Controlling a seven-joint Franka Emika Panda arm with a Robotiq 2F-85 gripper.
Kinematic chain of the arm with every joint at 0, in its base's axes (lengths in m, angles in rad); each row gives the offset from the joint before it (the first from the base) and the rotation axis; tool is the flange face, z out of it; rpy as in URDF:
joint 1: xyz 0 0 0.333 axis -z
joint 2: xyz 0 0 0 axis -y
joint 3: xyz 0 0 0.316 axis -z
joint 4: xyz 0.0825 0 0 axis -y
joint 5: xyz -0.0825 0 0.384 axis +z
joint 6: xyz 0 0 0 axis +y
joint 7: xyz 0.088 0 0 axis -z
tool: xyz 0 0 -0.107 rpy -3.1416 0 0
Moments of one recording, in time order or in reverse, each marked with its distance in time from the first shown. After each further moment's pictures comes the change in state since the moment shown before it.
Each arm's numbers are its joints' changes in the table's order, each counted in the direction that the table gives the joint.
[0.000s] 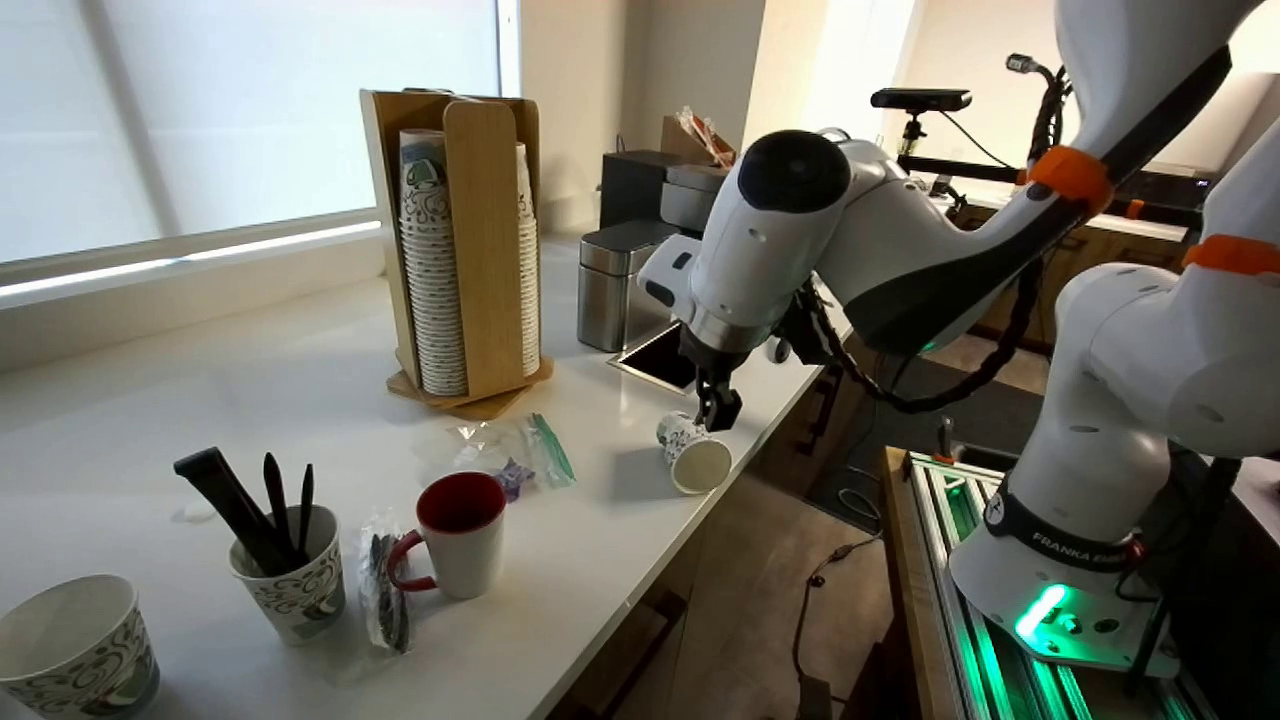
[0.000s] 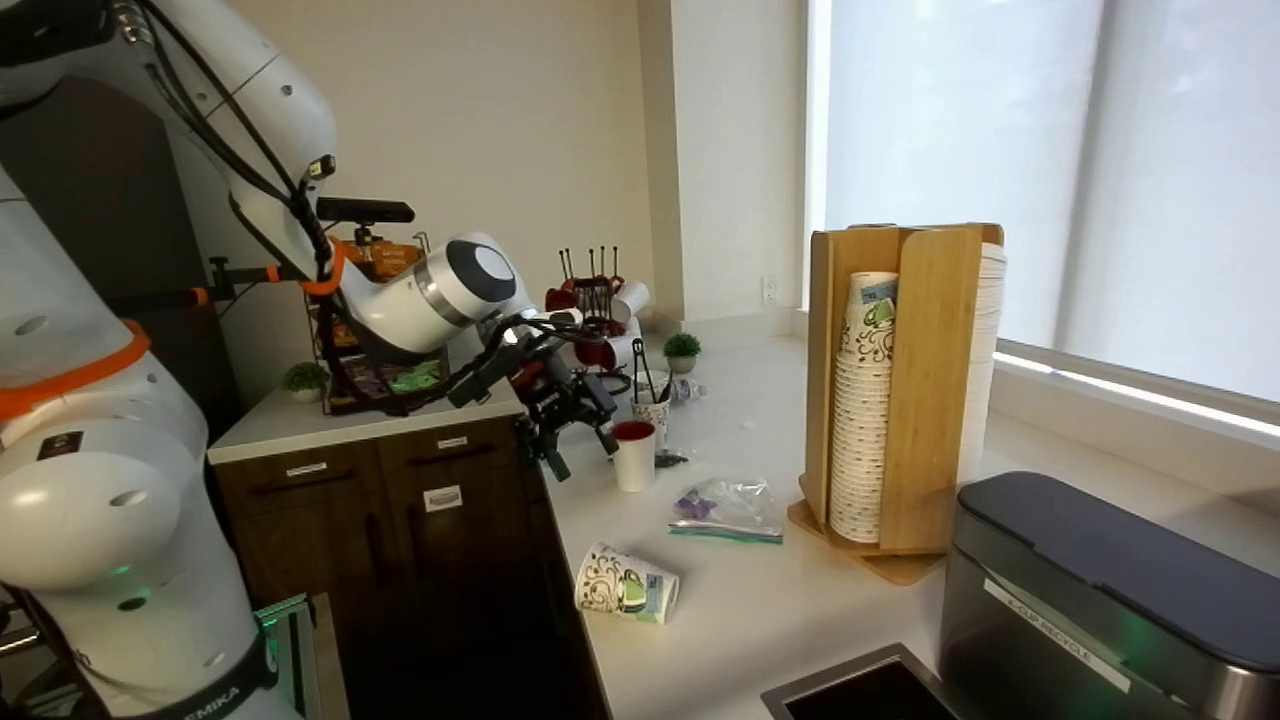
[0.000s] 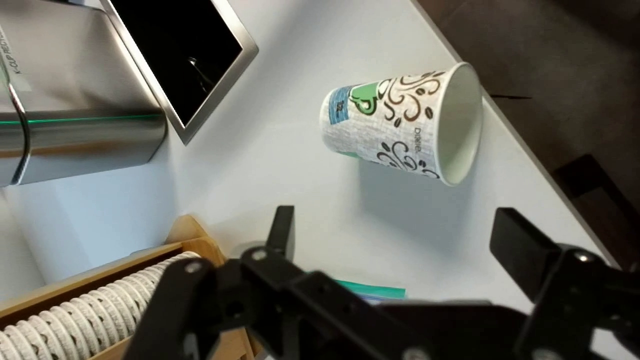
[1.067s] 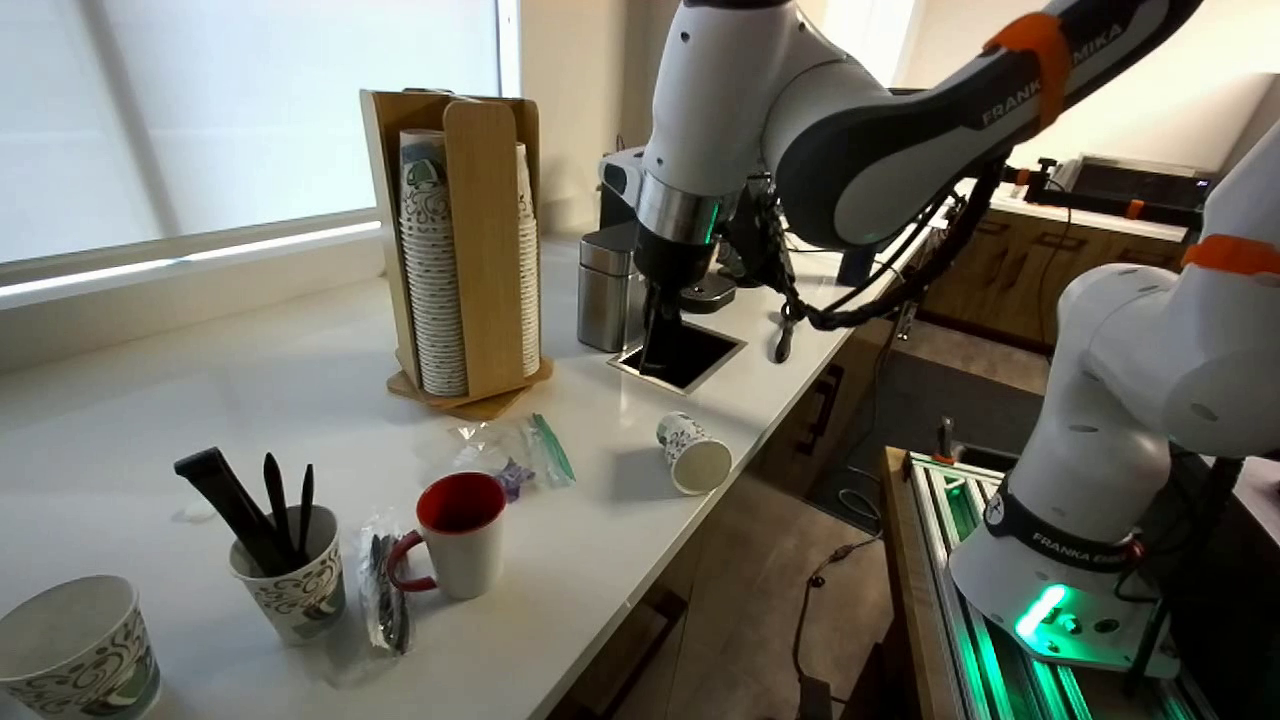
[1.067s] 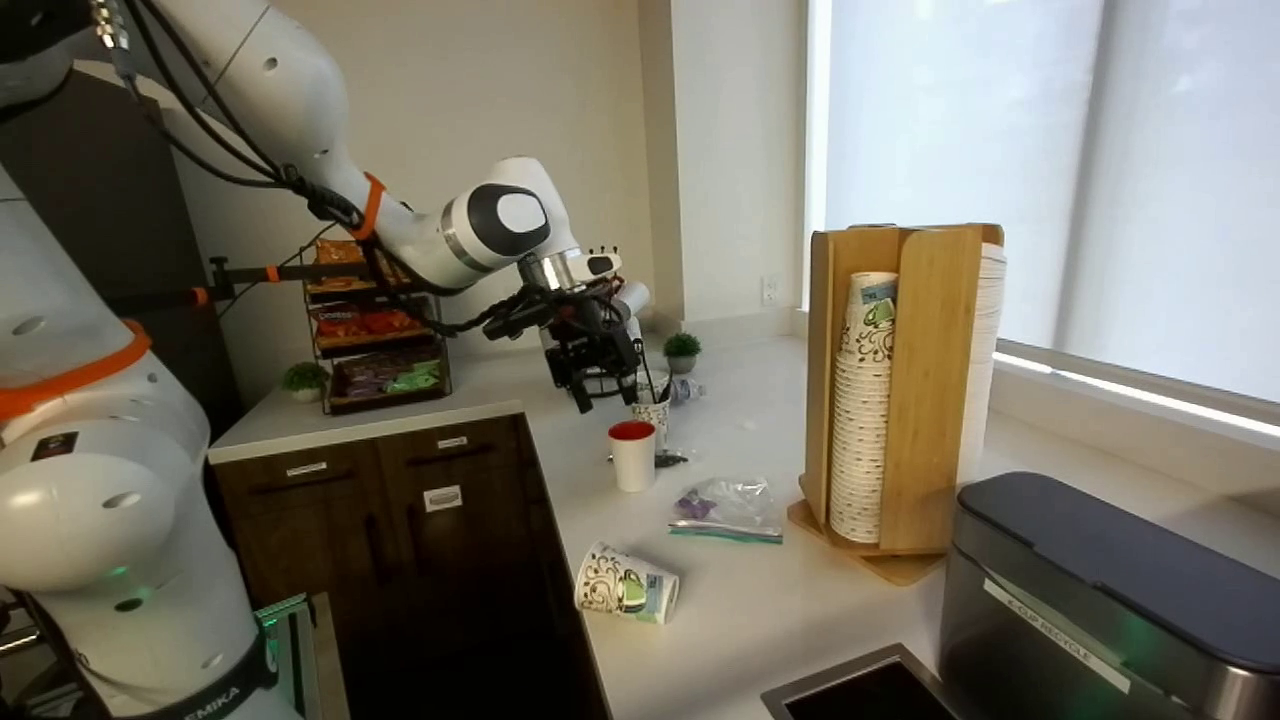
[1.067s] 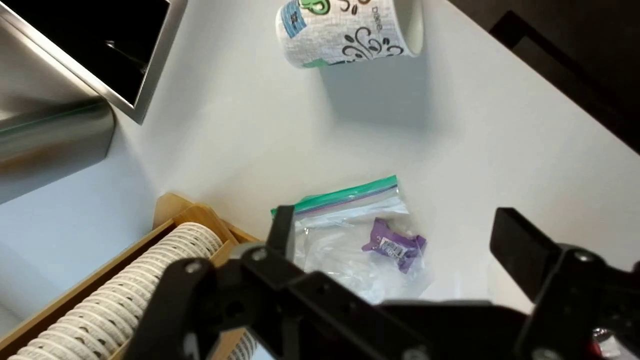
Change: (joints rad) arm 0.026 0.002 0.043 0.181 0.384 0.001 -0.149
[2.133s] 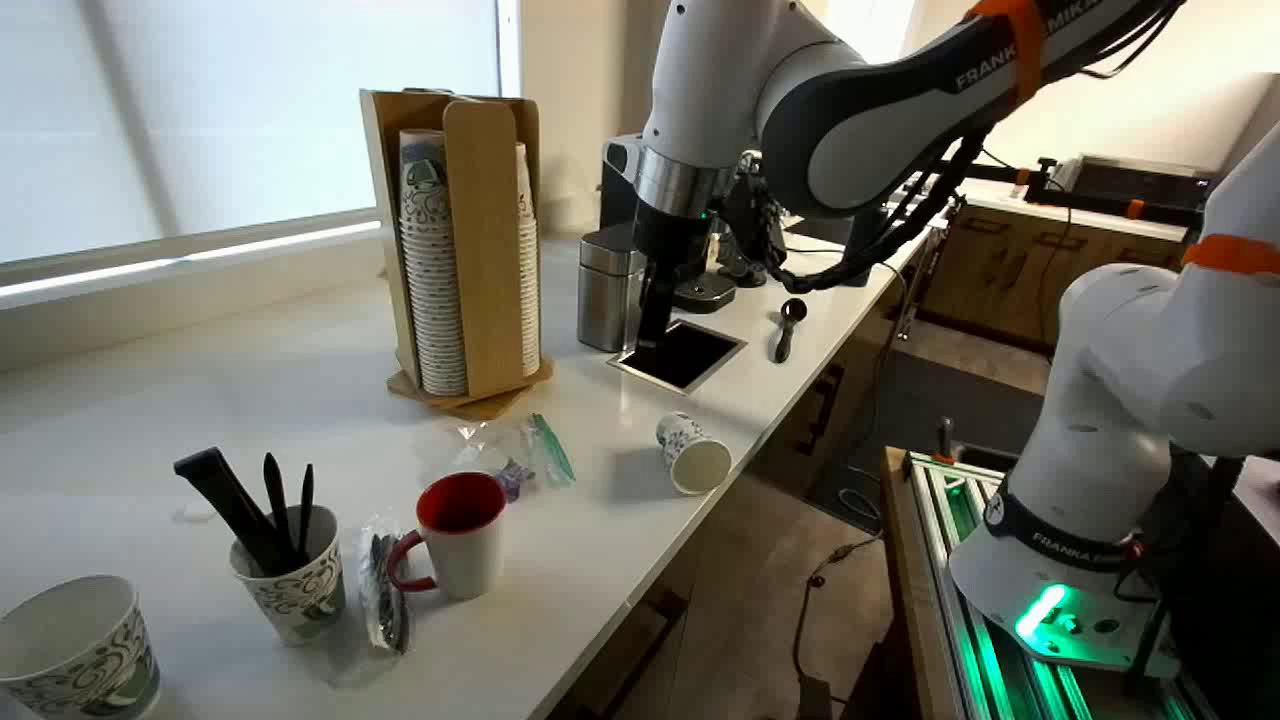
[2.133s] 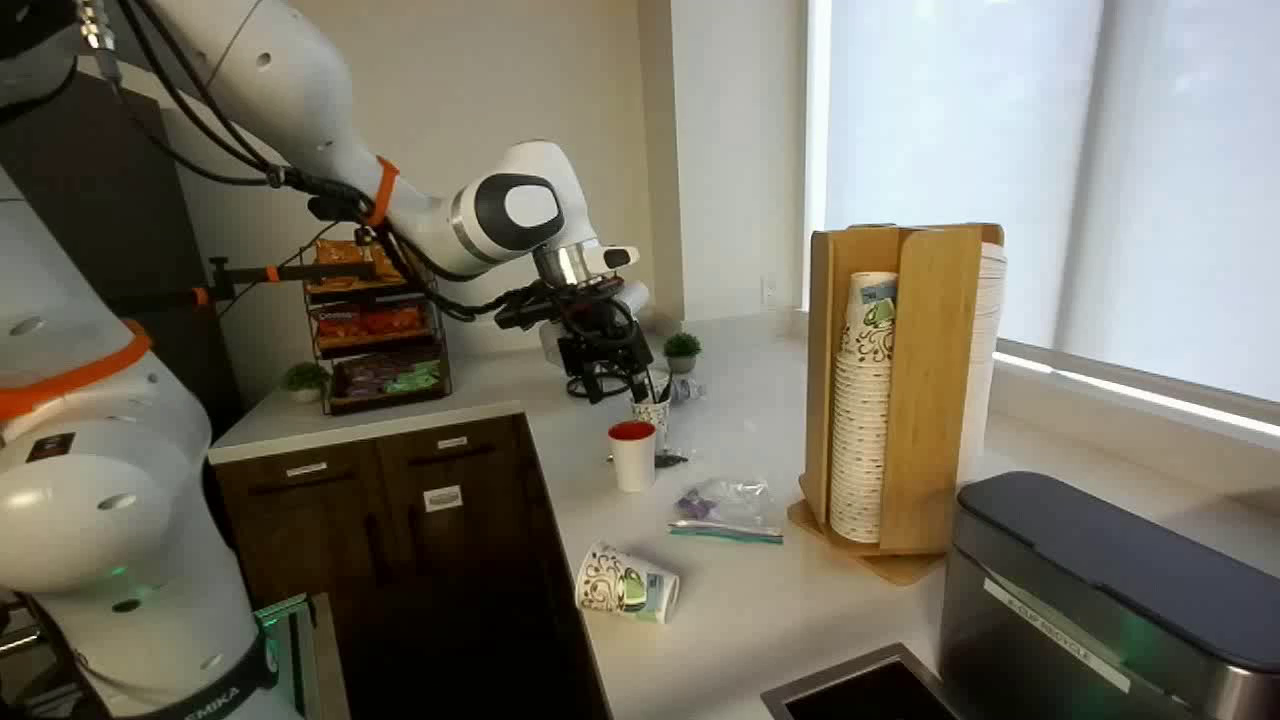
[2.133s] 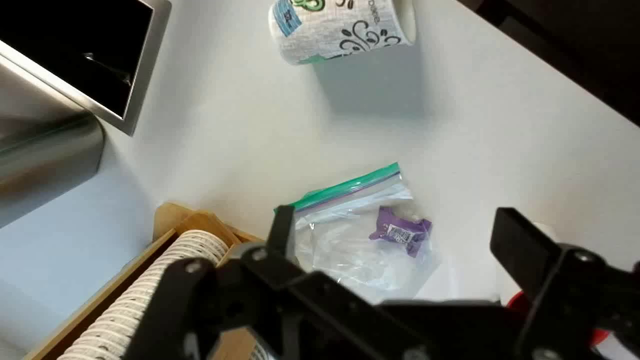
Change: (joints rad) arm 0.018 0.003 0.048 0.029 0.110 -0.002 -0.069
